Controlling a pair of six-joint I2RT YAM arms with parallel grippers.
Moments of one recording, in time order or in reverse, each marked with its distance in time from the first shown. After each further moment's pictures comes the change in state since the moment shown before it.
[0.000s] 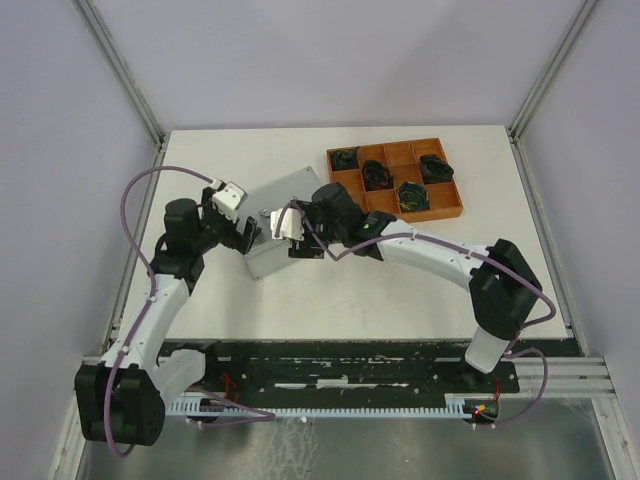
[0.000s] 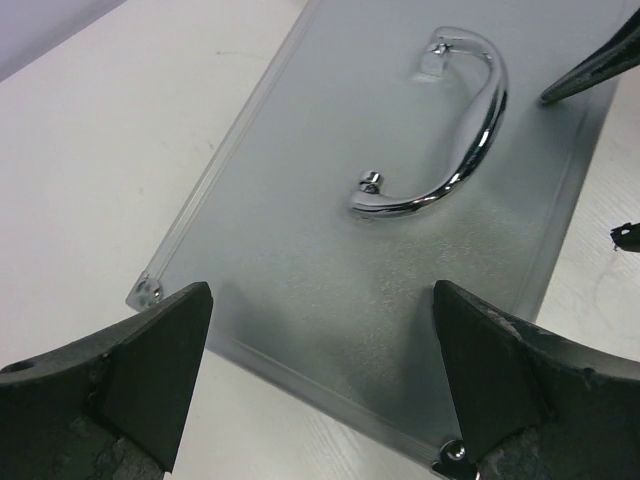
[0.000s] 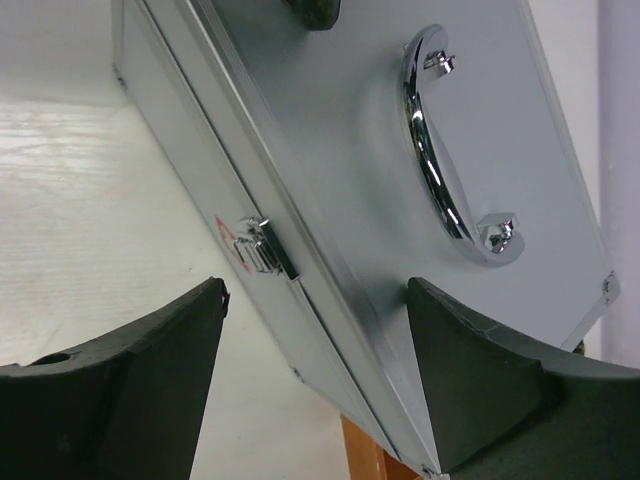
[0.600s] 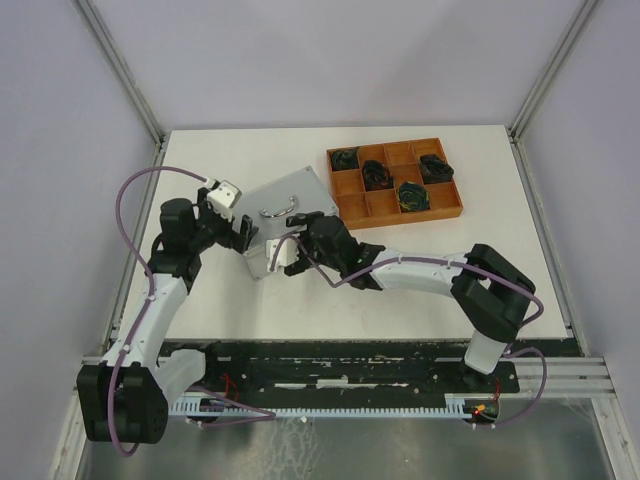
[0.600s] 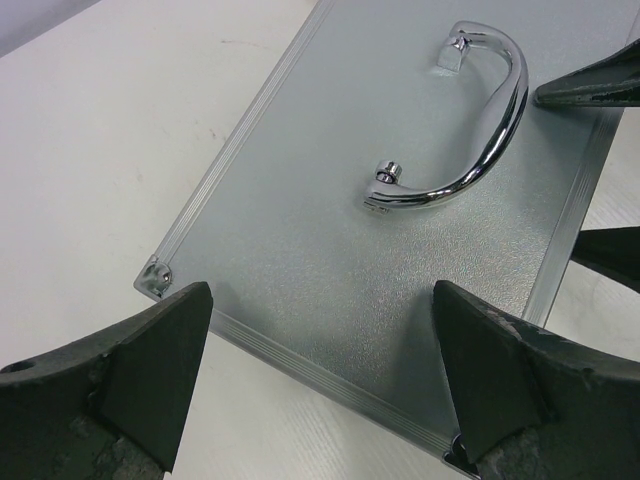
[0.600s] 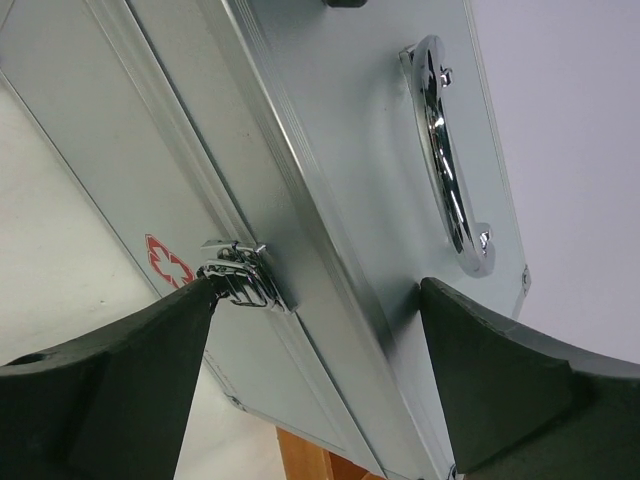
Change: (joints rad) left arm 0.057 0.006 0.001 -0.006 0.029 -0.029; right arm 0.108 0.011 -0.266 0.490 0.296 -0.183
